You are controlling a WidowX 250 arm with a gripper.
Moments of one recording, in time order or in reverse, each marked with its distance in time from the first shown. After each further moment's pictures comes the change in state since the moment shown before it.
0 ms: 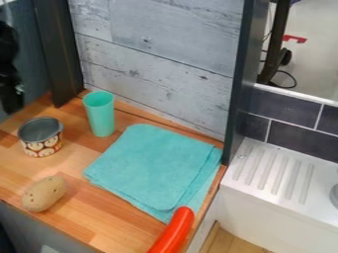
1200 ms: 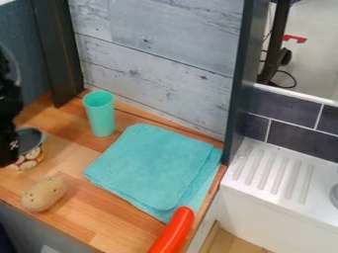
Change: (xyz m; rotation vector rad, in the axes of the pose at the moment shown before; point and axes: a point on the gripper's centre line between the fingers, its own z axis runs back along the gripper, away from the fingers) arm -0.020 -0.012 -0.073 -0.059 0.148 -0.156
